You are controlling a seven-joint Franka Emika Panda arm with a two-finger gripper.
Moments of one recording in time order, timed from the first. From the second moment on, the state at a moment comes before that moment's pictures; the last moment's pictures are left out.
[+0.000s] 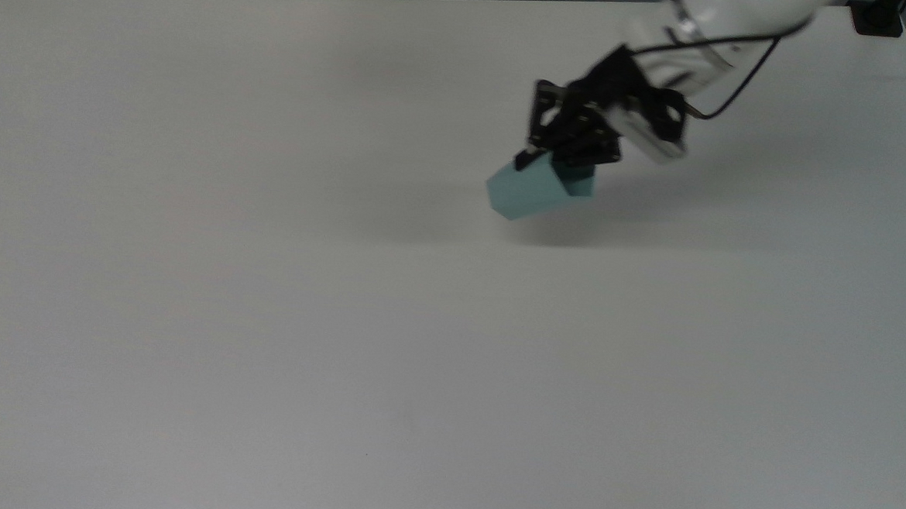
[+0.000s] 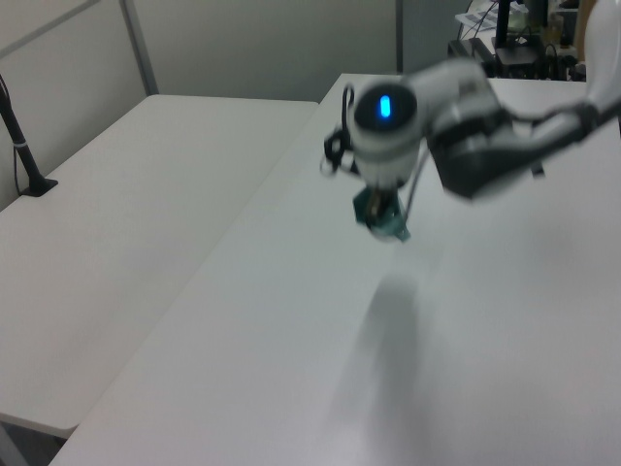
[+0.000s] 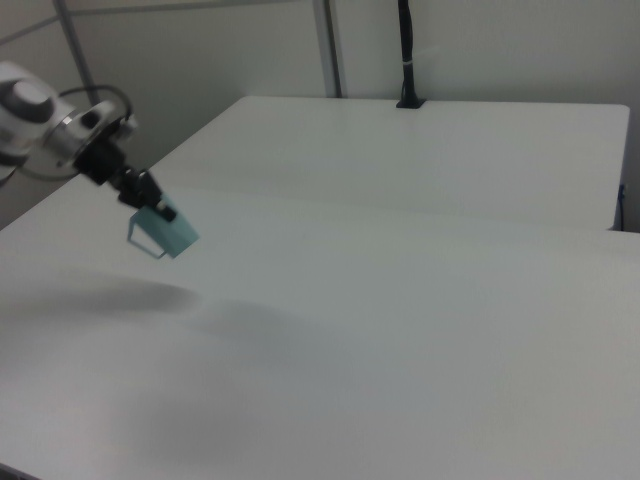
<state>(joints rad) 0.93 0.49 -0.30 -1.36 -0.53 1.66 0.75</state>
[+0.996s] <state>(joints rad) 0.49 -0.10 -0.43 -2.20 -0.10 2.22 0.32</state>
